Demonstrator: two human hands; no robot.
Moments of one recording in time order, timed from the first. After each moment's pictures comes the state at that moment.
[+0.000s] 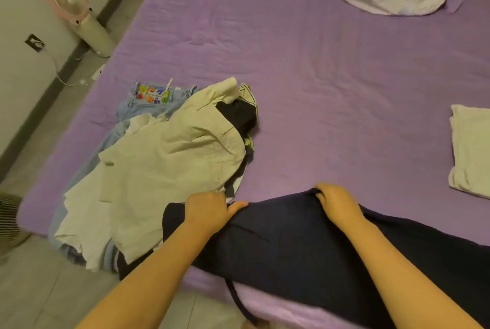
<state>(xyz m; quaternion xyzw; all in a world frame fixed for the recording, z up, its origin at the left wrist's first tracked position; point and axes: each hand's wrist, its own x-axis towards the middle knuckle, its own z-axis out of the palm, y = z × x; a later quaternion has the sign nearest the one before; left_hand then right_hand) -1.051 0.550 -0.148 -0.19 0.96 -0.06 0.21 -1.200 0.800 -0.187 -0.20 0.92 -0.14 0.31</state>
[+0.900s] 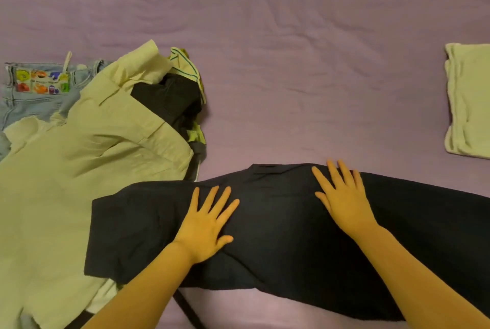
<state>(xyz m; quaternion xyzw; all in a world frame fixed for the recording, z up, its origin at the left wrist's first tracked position) -1.088 0.559 -0.297 0.12 0.95 -0.04 0.30 -1.230 0.857 -0.298 -0.25 0.94 0.02 0.21</state>
